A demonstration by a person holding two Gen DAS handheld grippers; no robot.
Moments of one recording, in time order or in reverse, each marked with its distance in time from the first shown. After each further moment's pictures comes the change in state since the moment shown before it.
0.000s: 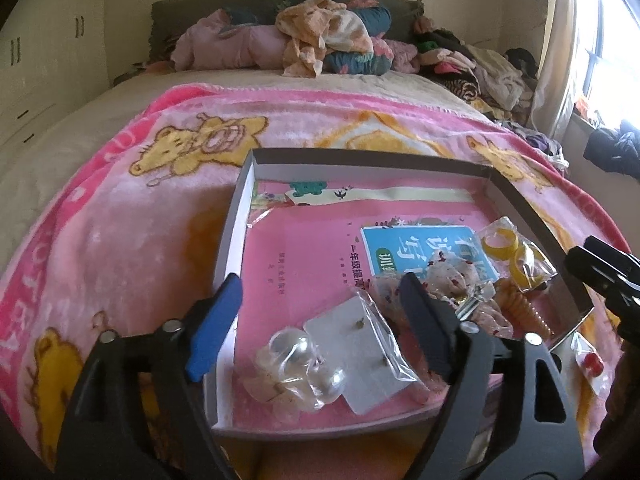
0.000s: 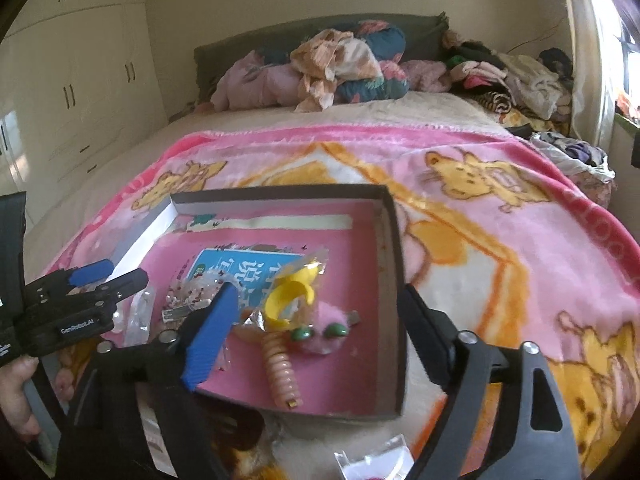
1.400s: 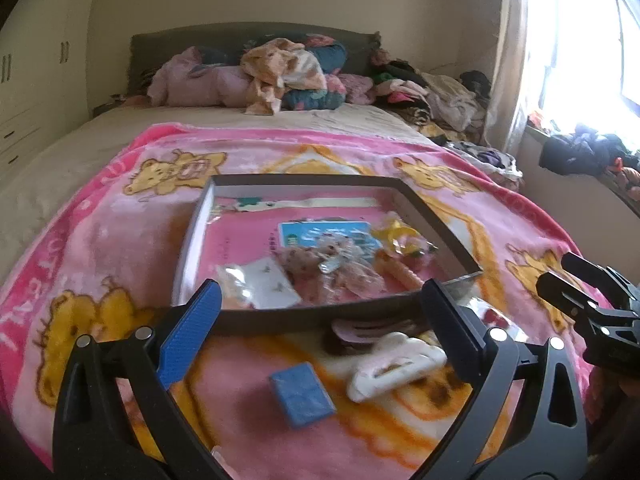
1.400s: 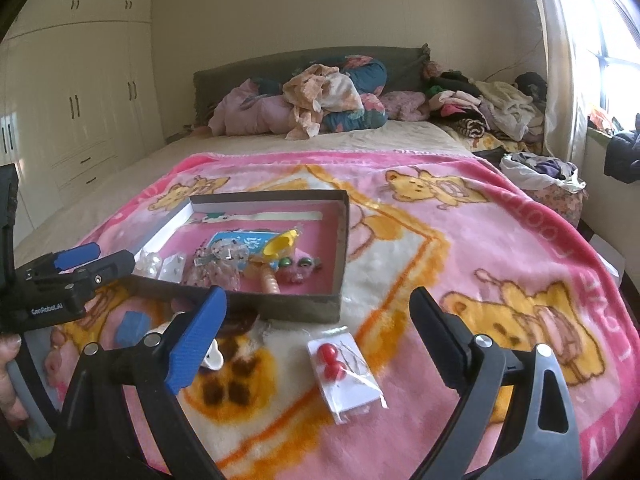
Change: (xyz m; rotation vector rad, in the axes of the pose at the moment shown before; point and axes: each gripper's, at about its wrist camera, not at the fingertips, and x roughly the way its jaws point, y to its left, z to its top) left arm -0.101 -0.052 -0.040 0.050 -0.123 -0.121; right arm -0.119 -0.011 -0.057 -0.015 -0.102 -0.052
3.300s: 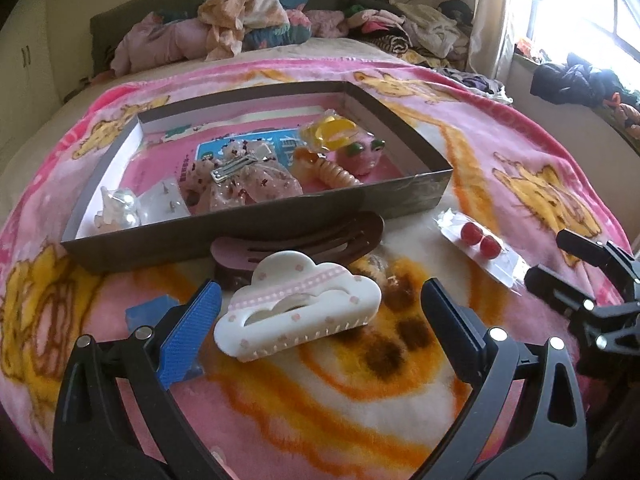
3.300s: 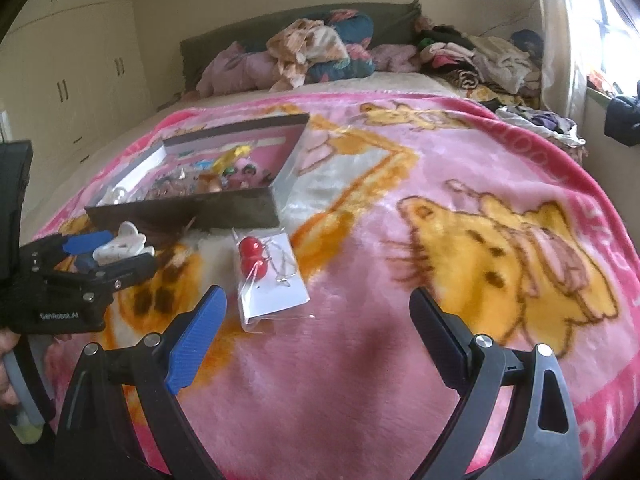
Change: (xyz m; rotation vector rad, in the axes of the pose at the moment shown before) left arm 0.061 -0.068 -0.046 0.100 0.229 -0.004; right arm 0.027 -0.047 -0.061 0.025 0.175 0.021
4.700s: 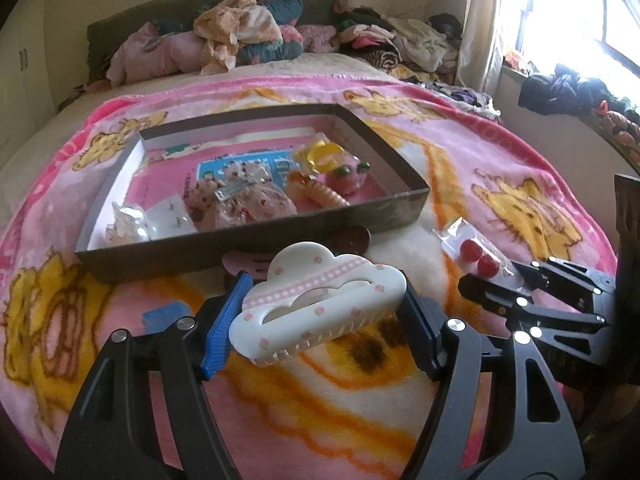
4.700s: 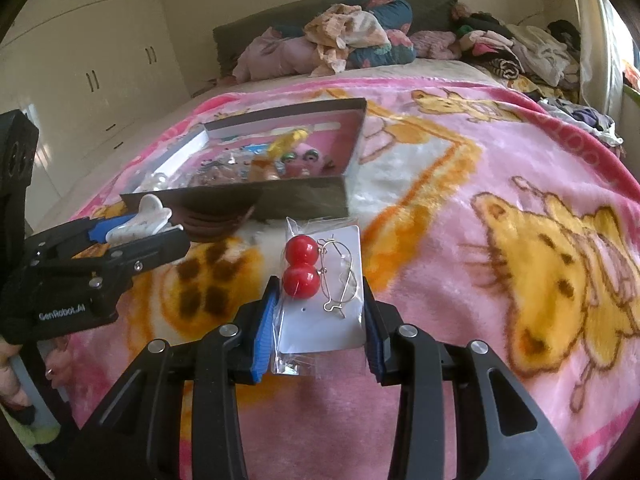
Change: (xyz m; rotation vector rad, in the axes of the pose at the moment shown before) left arm -0.028 0.003 0.004 0.000 -0.061 -0.040; right arm 0.008 0.031 0.008 -0.026 0.035 0.145
